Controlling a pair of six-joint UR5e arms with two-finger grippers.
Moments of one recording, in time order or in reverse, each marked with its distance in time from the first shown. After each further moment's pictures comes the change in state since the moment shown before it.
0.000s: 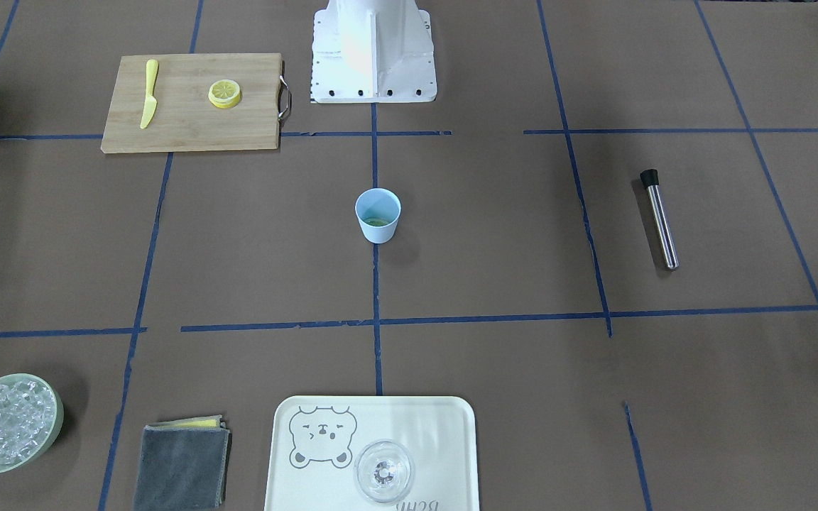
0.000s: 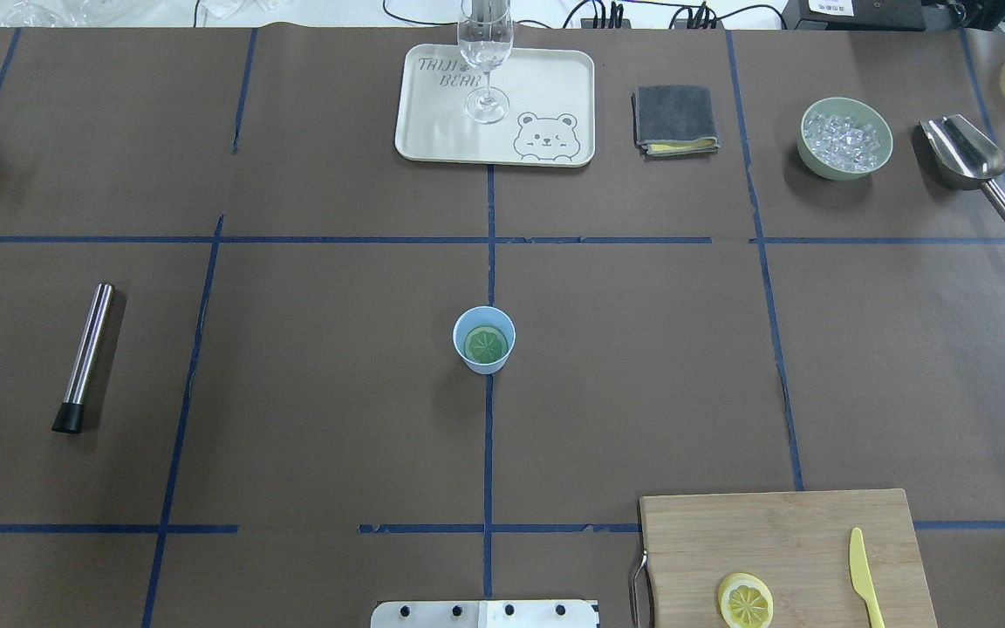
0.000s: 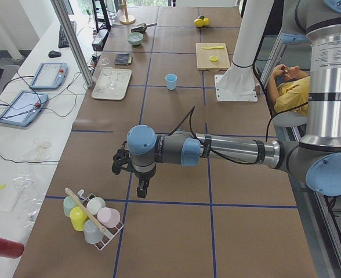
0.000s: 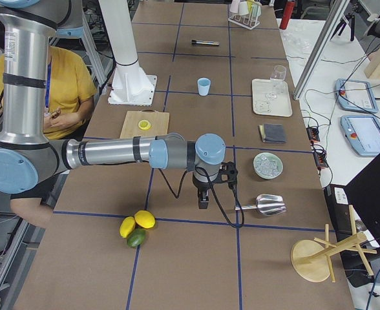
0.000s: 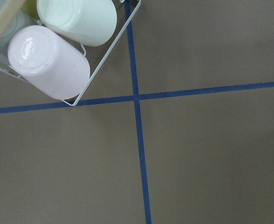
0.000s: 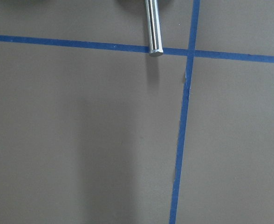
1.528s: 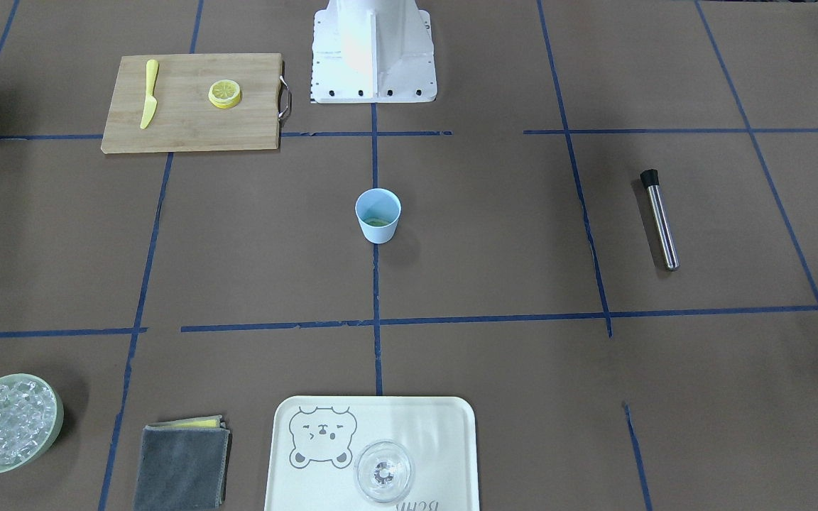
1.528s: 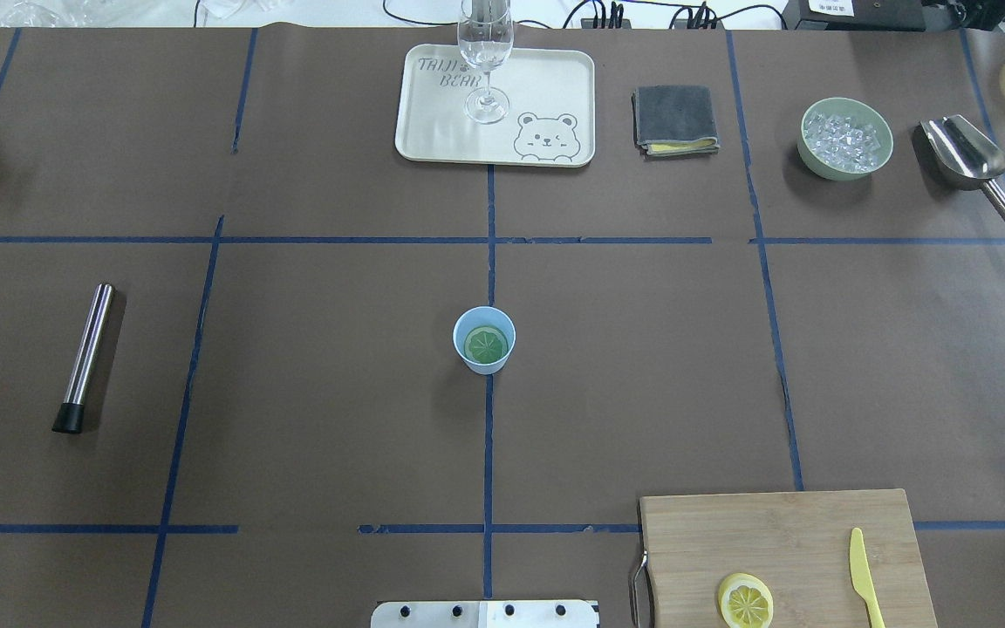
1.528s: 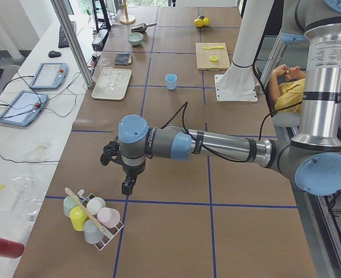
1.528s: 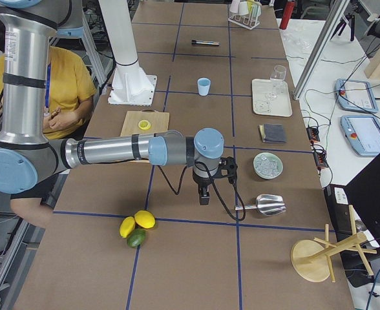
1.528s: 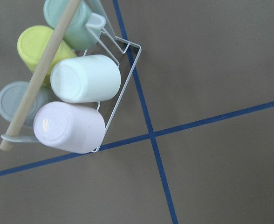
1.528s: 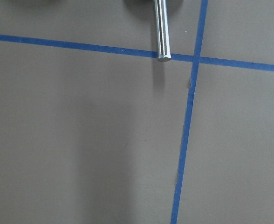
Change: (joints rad) left arm -0.010 -0.044 0.018 -0.022 0.097 0.085; right arm -0.006 -0.008 0.032 0.006 -0.018 -0.004
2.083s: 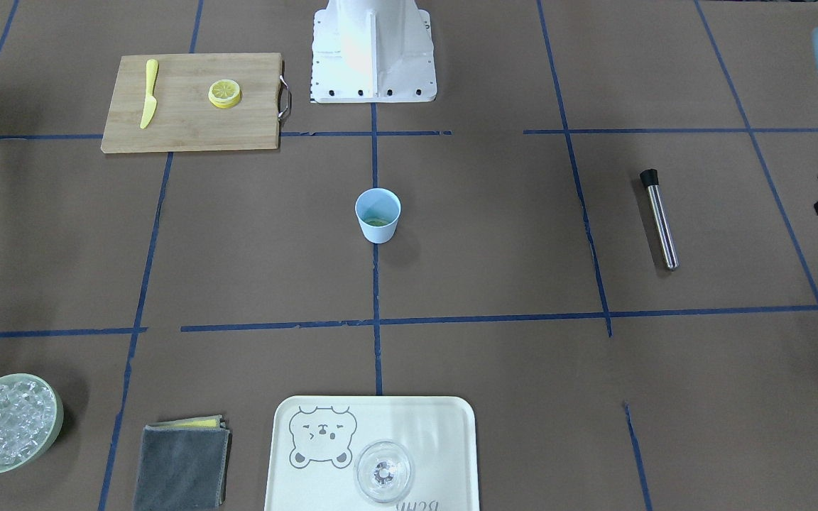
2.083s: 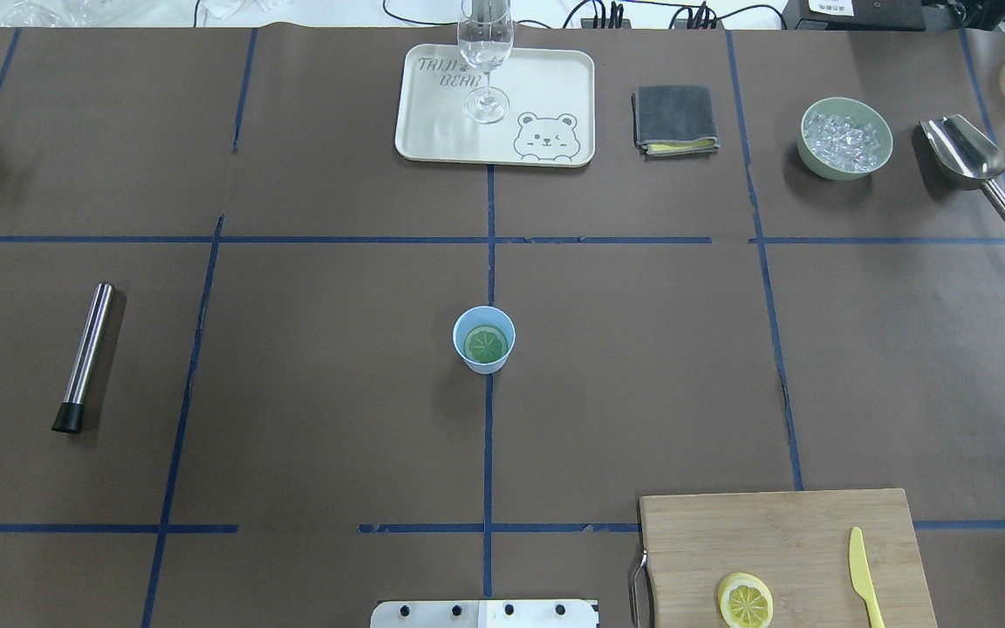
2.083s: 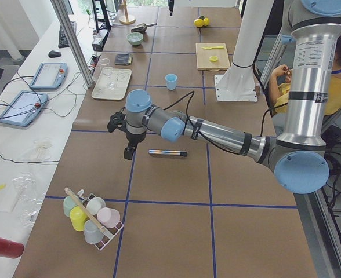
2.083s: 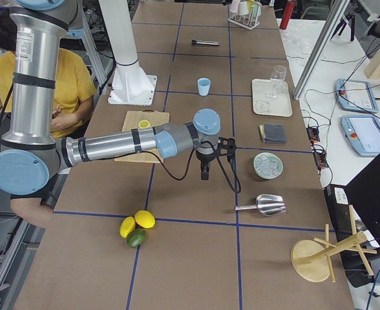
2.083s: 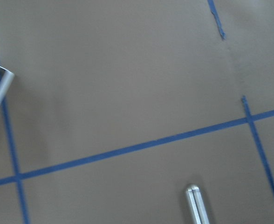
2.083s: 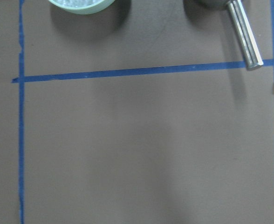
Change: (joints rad) left arm 0.145 -0.035 -0.062 -0.166 0.009 -0.202; right arm -0.157 -0.011 0.024 0.246 -0.001 0.395
